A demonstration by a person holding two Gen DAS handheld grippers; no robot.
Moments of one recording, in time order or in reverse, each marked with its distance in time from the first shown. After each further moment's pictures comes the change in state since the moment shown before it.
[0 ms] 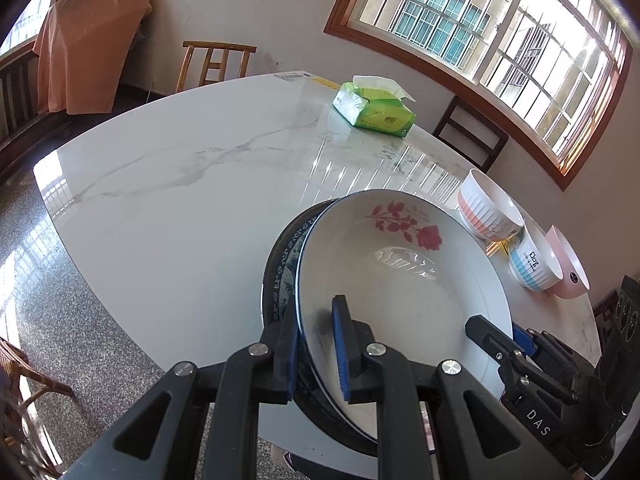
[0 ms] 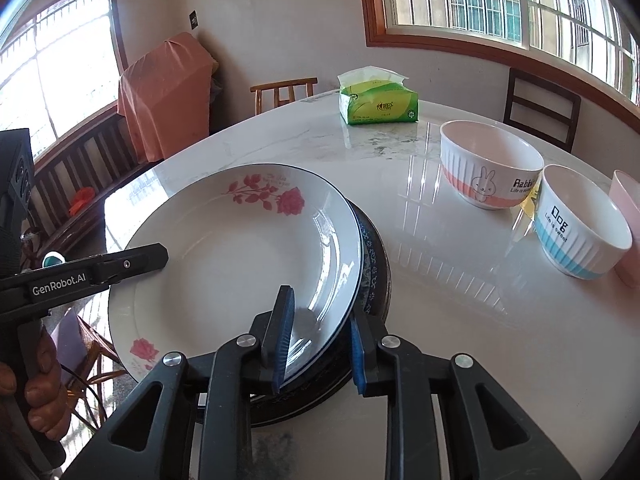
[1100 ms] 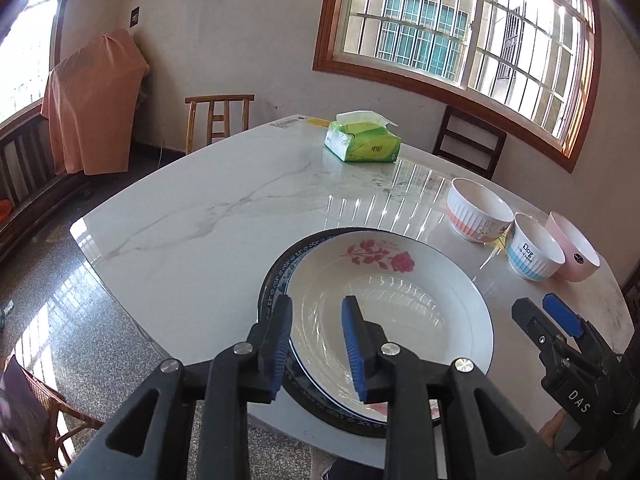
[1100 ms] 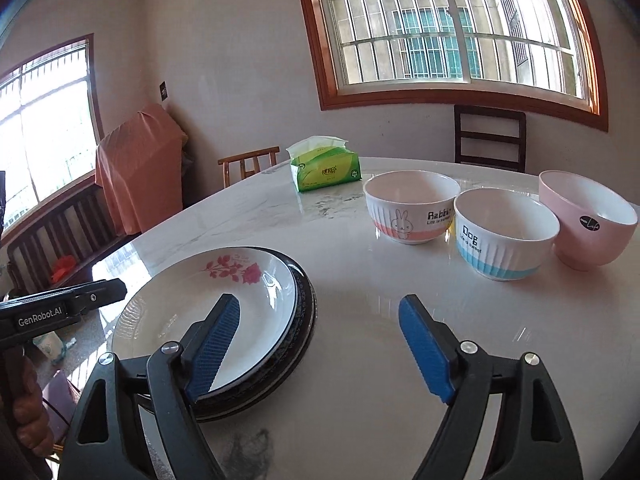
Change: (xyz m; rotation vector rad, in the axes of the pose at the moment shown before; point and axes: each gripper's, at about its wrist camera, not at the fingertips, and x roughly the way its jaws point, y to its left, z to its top) left arm -0.046 -0.042 -0.012 0.155 -0.141 0.118; right arm -0.051 -0.054 -0.019 0.177 -0.261 -0.086
